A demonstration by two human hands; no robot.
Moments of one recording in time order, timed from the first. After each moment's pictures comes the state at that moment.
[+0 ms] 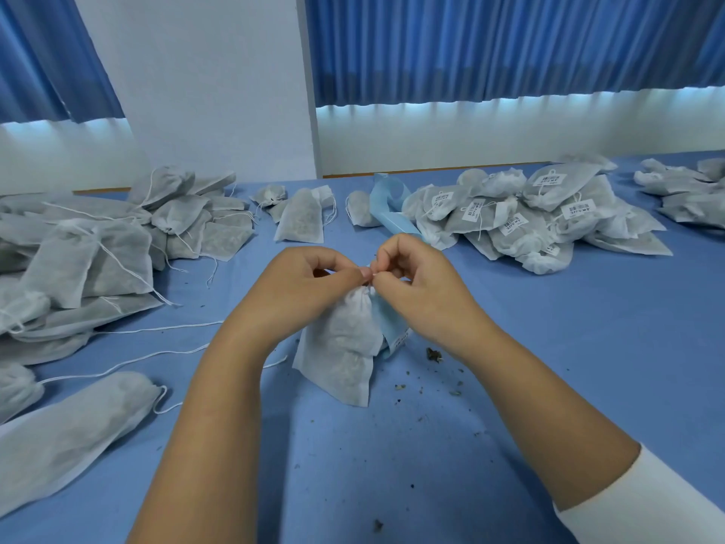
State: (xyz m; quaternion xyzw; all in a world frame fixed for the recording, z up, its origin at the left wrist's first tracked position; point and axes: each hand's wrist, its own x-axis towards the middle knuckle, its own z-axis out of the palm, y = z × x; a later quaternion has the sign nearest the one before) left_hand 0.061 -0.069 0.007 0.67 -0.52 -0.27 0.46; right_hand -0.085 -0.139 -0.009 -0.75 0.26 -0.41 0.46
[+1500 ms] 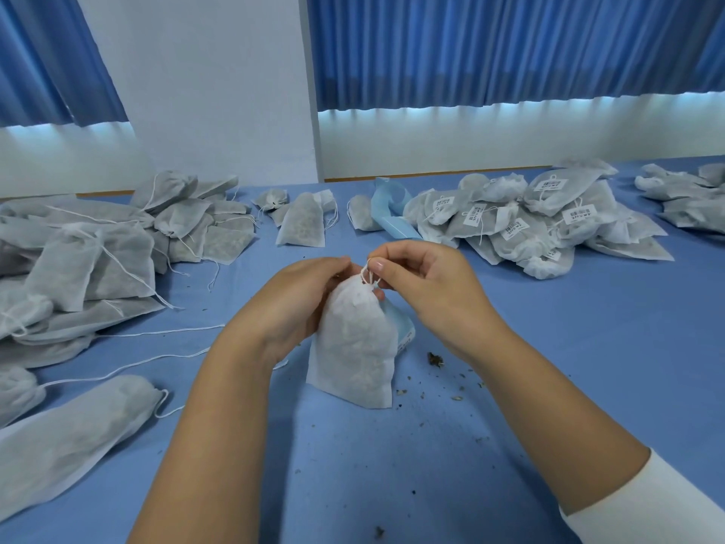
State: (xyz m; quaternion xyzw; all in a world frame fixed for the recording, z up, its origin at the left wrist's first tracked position) left_hand 0.055 -0.068 0.010 0.57 -0.42 -0.48 0.52; right_hand -0.089 -0.143 -0.007 -0.70 0.25 -0.43 0.51
